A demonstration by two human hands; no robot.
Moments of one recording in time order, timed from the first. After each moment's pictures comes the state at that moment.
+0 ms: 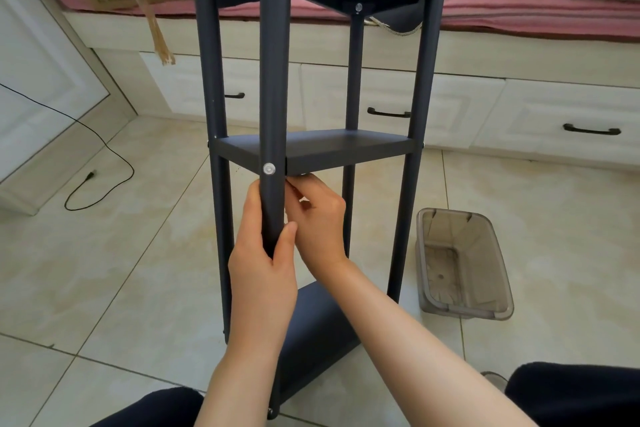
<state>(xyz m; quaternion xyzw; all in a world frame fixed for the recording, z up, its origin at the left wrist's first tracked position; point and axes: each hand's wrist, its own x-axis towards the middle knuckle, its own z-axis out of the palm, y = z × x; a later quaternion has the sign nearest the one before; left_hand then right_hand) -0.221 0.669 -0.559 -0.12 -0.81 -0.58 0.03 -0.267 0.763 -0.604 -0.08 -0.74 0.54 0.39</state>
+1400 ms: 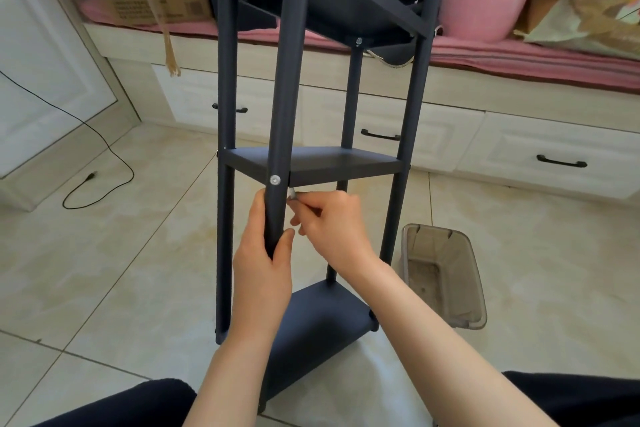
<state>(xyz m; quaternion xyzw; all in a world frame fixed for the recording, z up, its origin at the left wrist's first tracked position) -0.215 0.666 -0.565 -0.13 -0.79 -0.60 0.03 -0.225 0.790 -0.557 -0.10 -0.84 0.50 0.18</state>
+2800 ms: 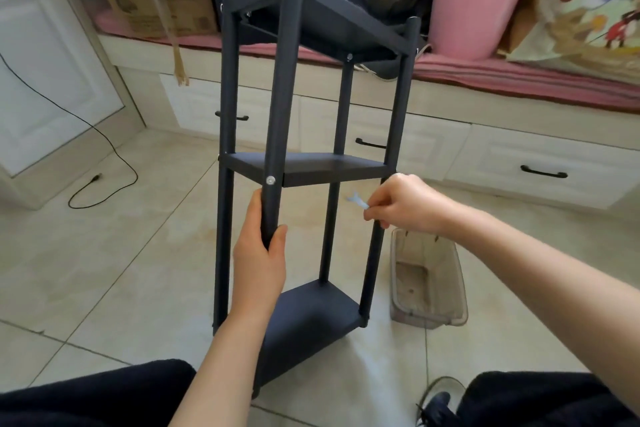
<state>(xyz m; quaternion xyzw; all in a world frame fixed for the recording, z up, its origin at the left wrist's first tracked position) -0.206 0.664 -0.562 -0.10 -0.79 -0.60 0.01 -0.178 0.893 -0.488 -0.11 -0.96 0.25 -0.06</state>
